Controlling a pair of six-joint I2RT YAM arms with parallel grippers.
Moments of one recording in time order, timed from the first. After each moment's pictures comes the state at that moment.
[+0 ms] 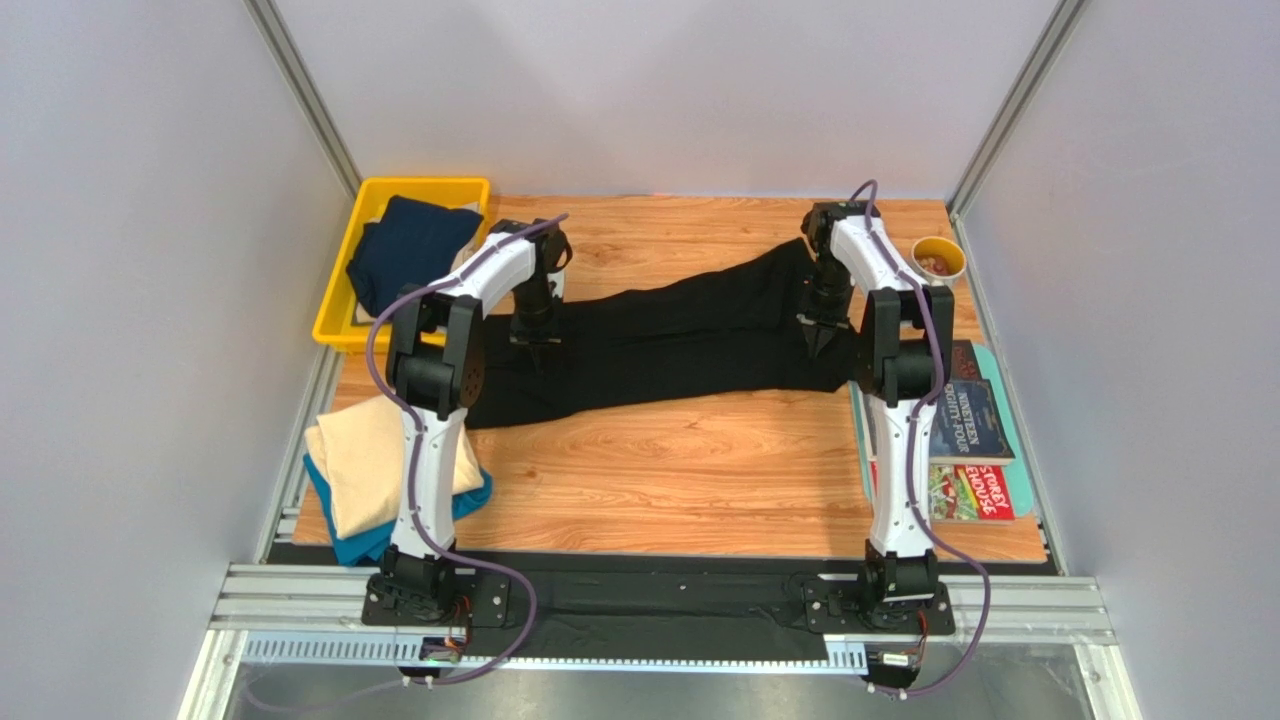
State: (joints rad) left arm -0.28 2.31 1.90 -1.19 0.00 -0.21; right arm 0.08 2.42 2.10 -1.36 0.08 0.45
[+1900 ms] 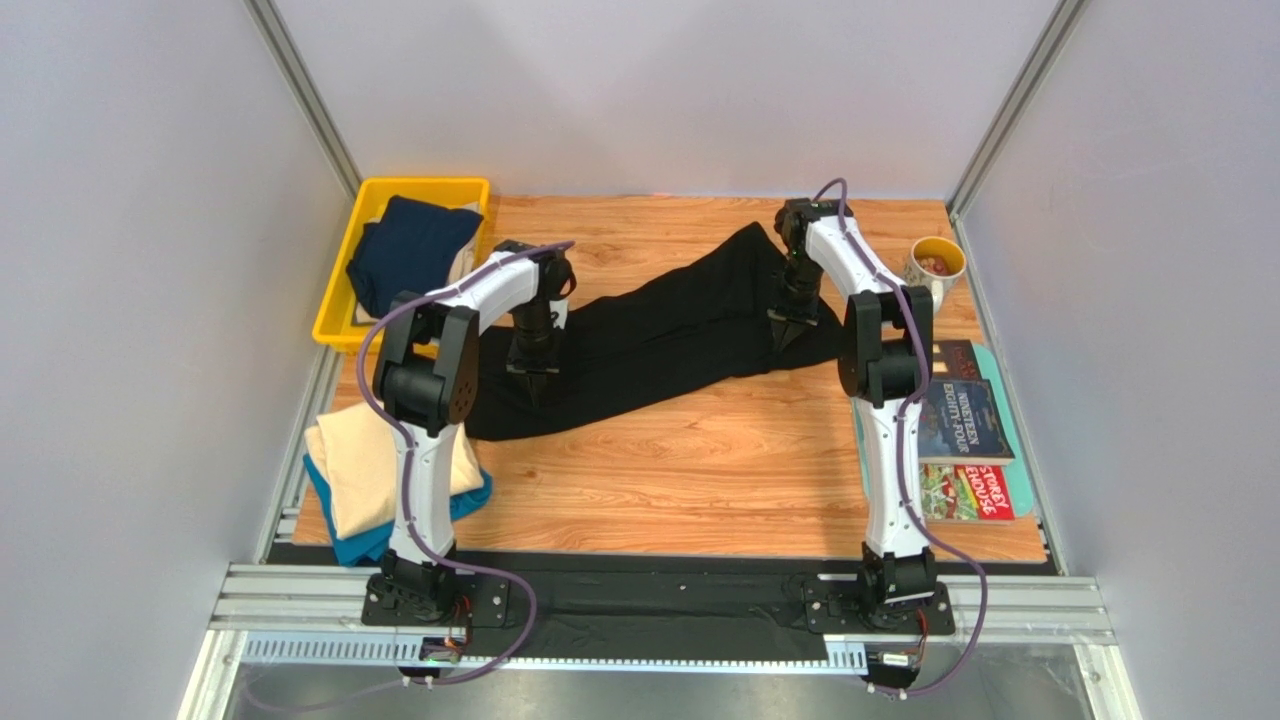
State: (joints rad) left arm -0.32 2.16 1.65 -1.22 0.04 -0.21; right arm 0.15 2.45 2.16 -1.31 -0.07 0.43
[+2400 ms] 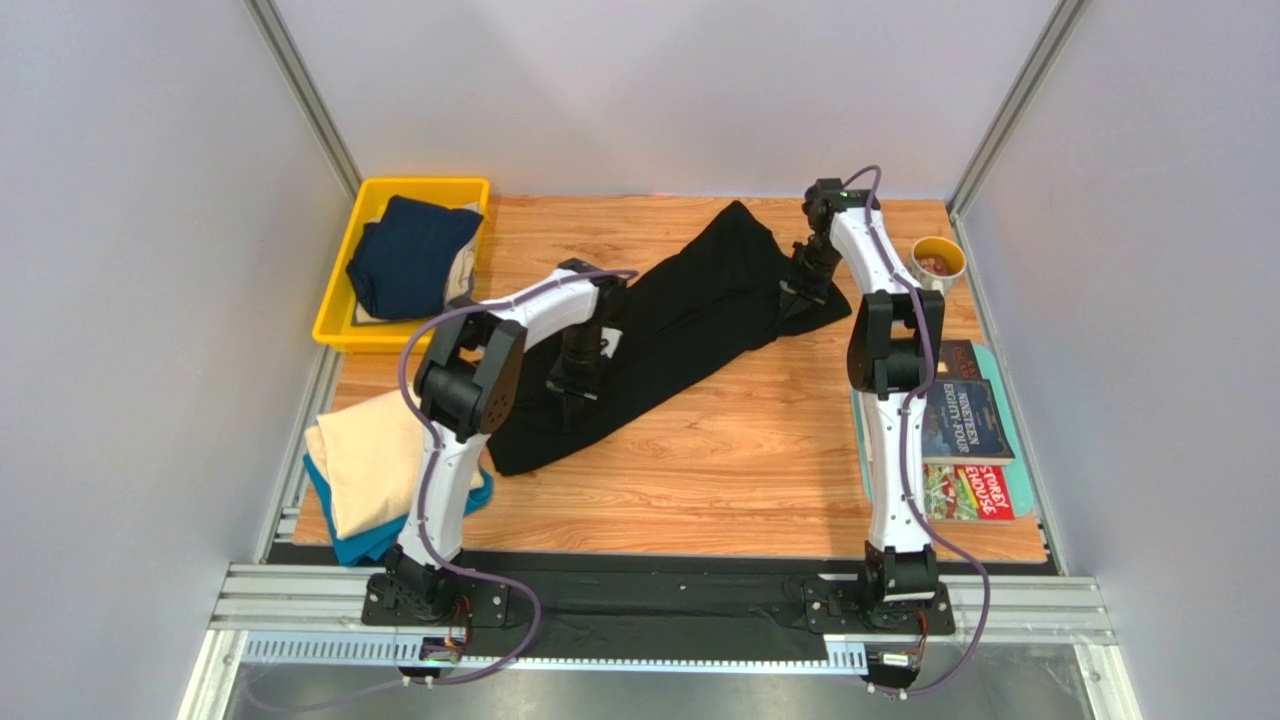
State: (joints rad) left arm -0.51 2.23 1.69 -1.28 0.02 -0.20; right arm 0.06 2.57 2.38 -1.26 -0.16 0.50
